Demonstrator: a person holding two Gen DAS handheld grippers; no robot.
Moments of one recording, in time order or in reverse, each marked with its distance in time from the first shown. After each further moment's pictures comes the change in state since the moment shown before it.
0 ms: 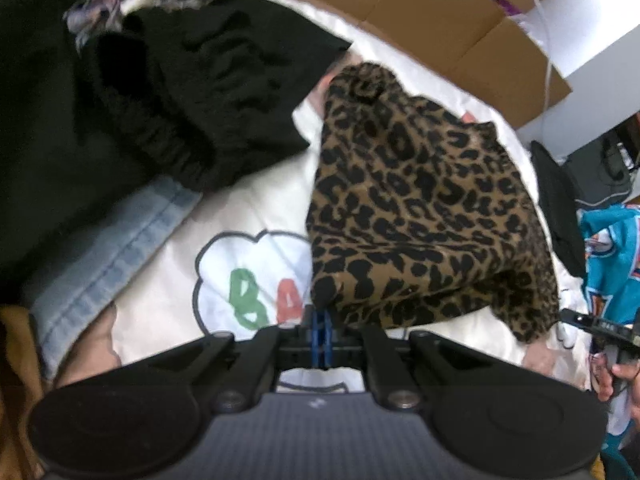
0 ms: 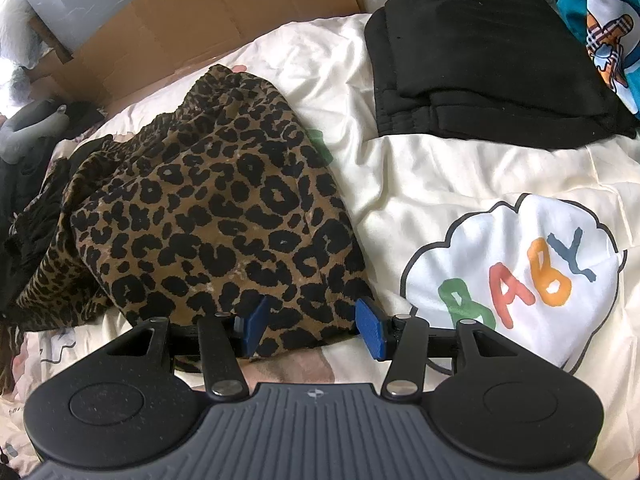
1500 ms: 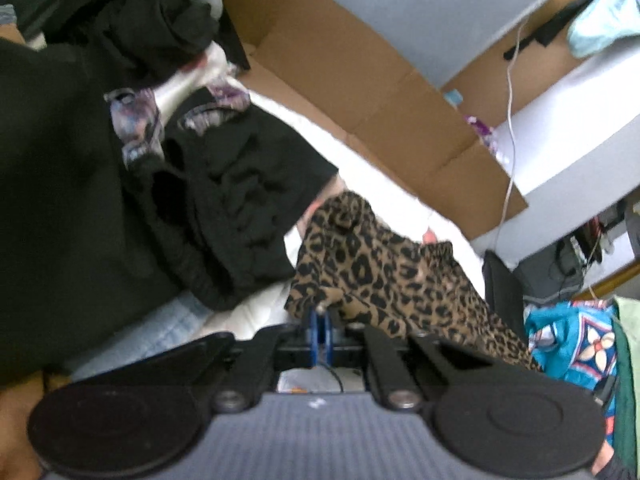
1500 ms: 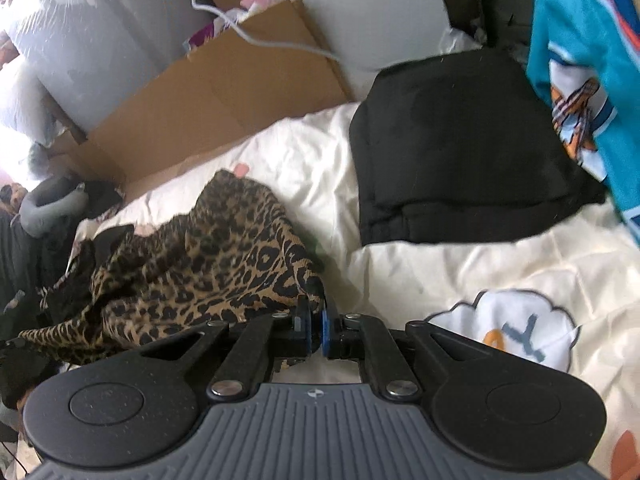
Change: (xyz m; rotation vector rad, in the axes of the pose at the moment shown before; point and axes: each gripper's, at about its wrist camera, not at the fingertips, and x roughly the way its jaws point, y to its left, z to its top) left arm -0.094 0.028 0.044 -0.130 -0.287 -0.157; right arm -0.069 -0.021 0.046 0.066 -0.192 0.061
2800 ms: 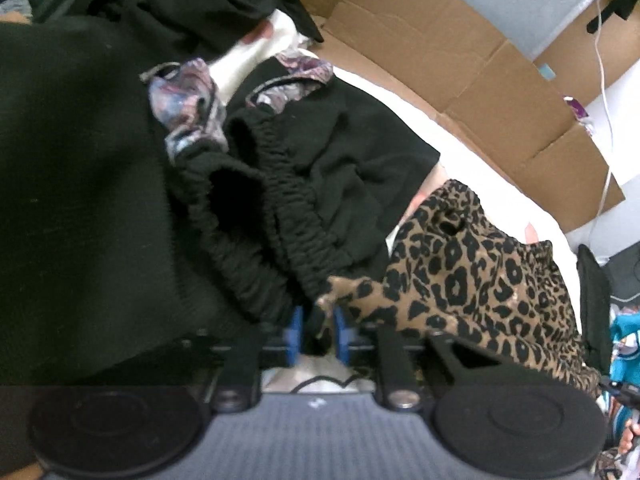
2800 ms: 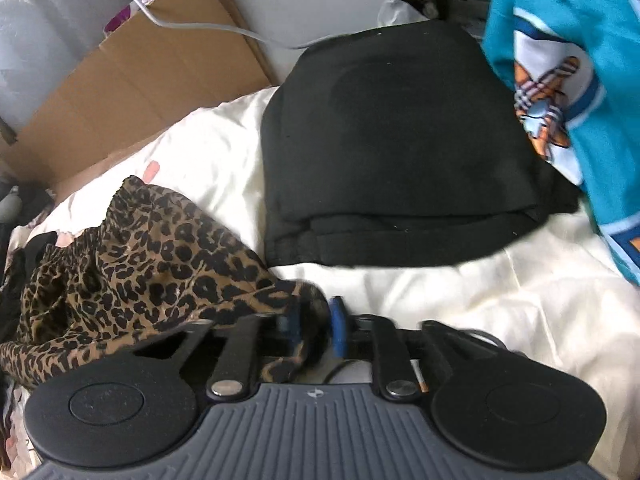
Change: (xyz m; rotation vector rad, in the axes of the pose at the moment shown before) left arm 0.070 0.029 0.018 0.010 0.085 0.270; right arm 0.051 -0.043 0.021 0.038 0.067 -0.159
